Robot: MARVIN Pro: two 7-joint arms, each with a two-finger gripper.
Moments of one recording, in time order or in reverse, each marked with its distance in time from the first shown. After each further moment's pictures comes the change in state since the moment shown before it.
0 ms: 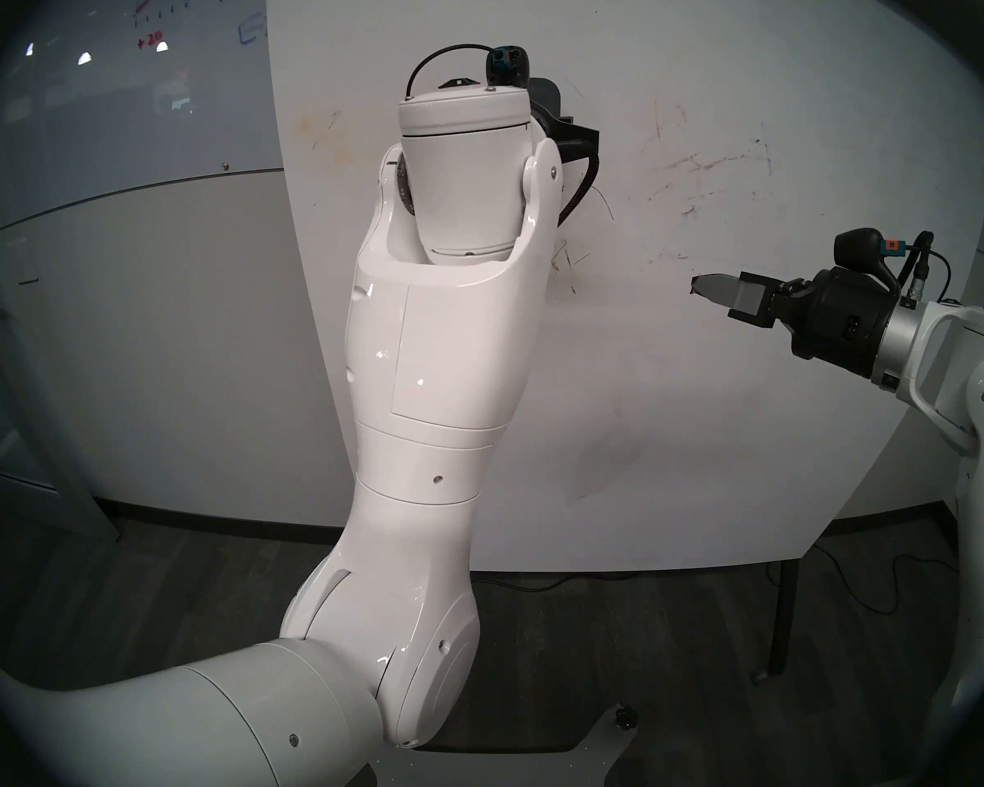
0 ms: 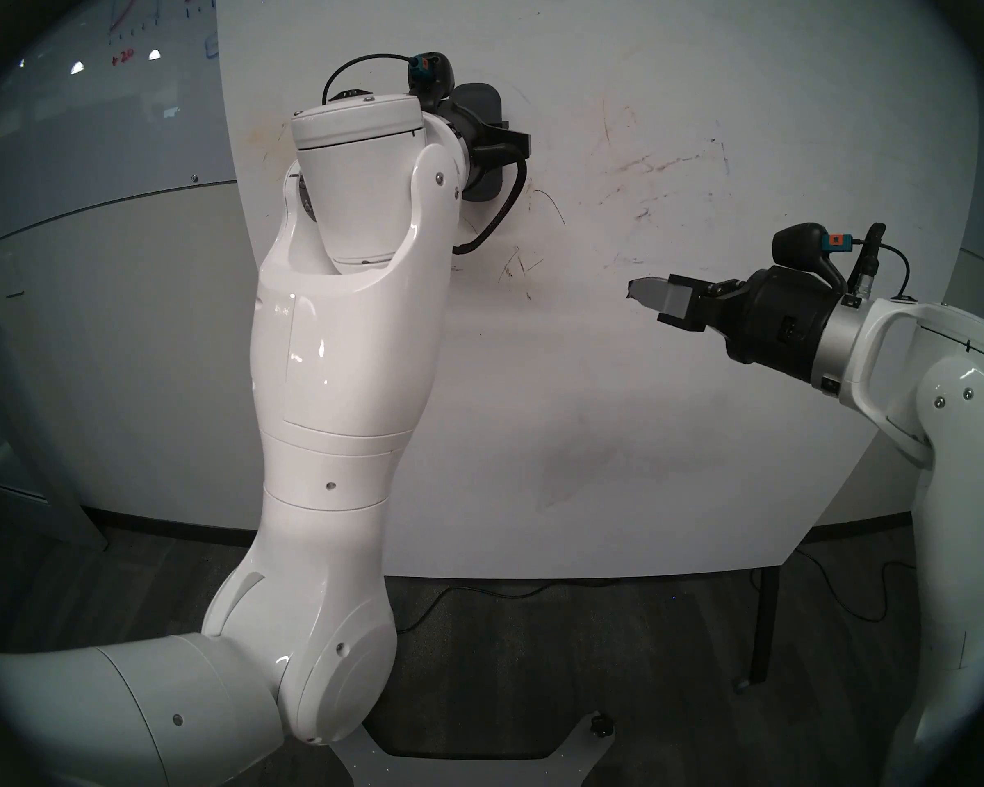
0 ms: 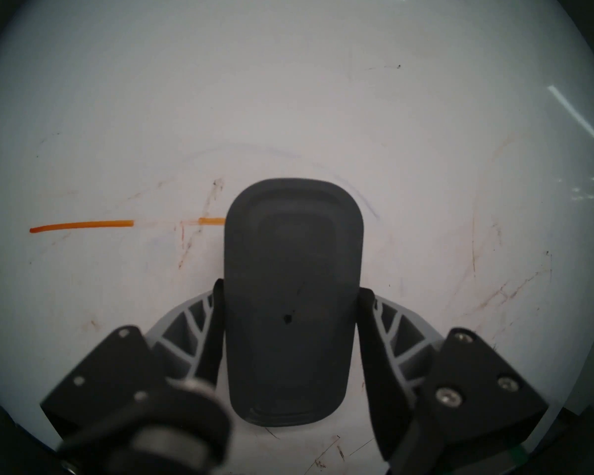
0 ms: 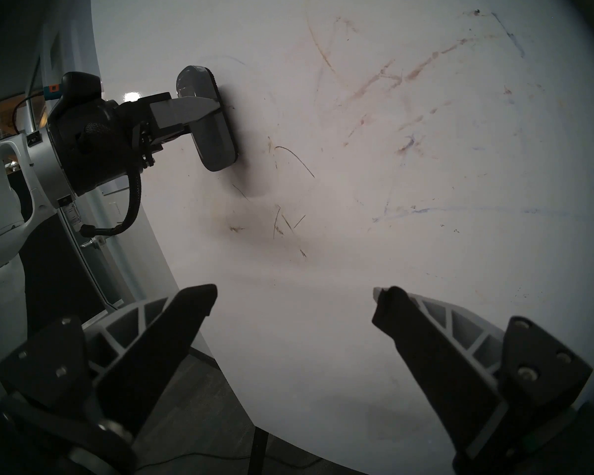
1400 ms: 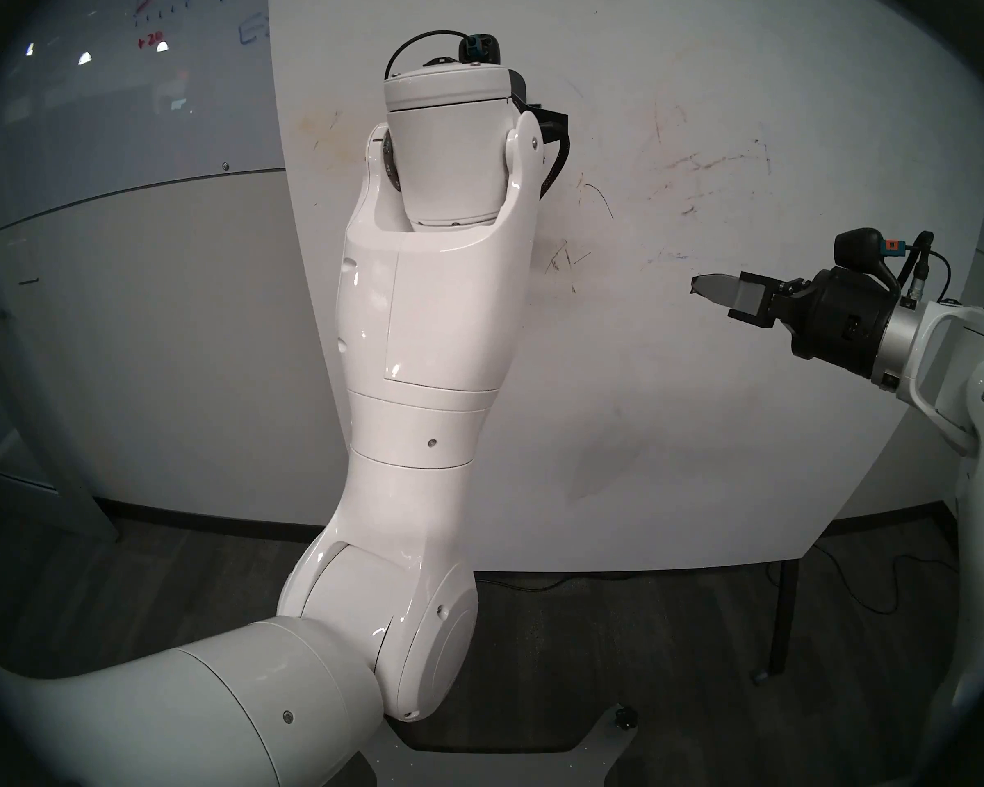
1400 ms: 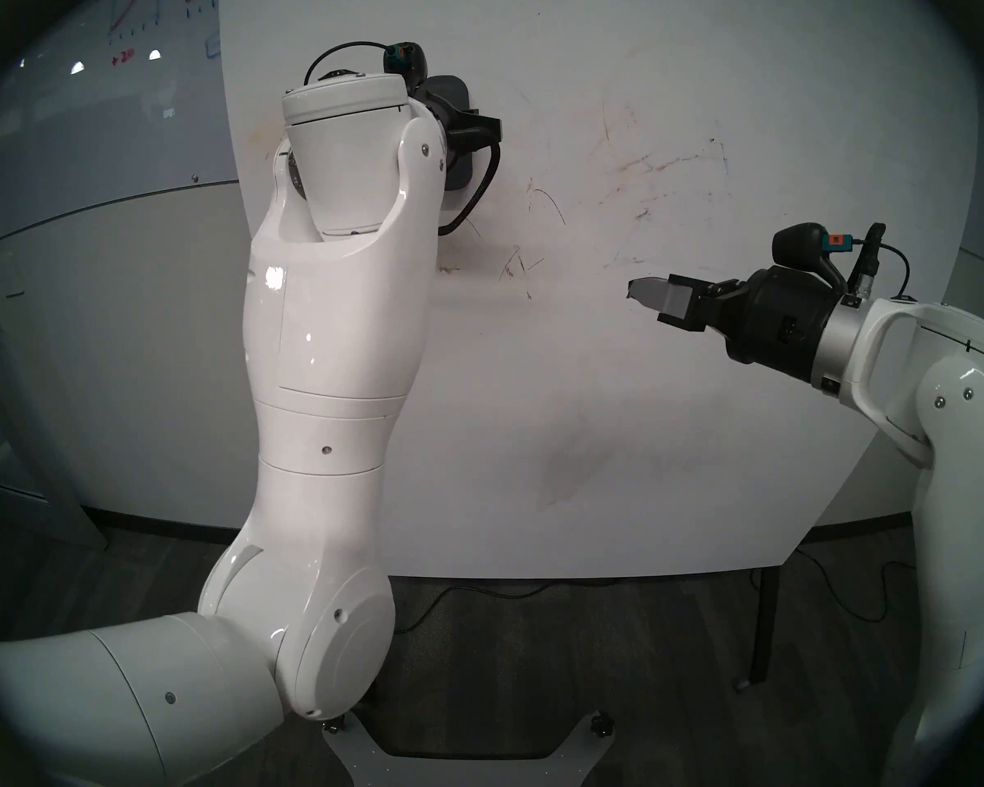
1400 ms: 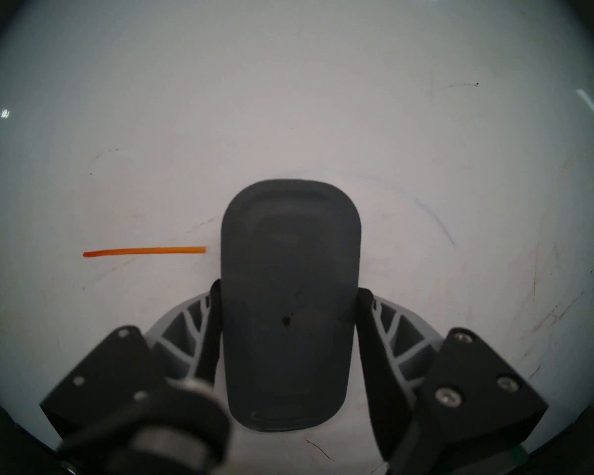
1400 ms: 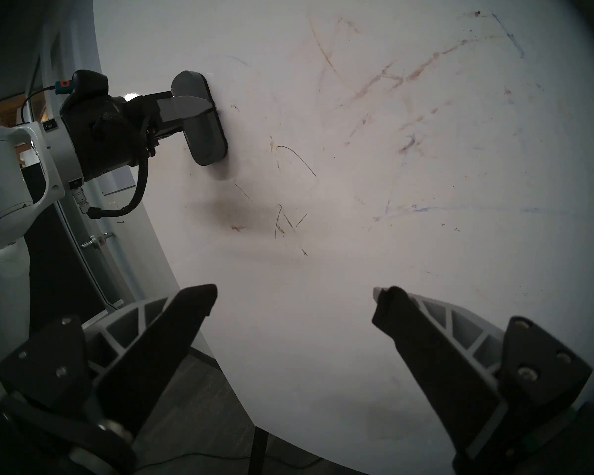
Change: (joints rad) left arm -0.072 -0.008 -0.031 0.072 0.012 0.002 0.042; right arm 0.000 0.000 0.000 0.000 0.000 0.000 0.000
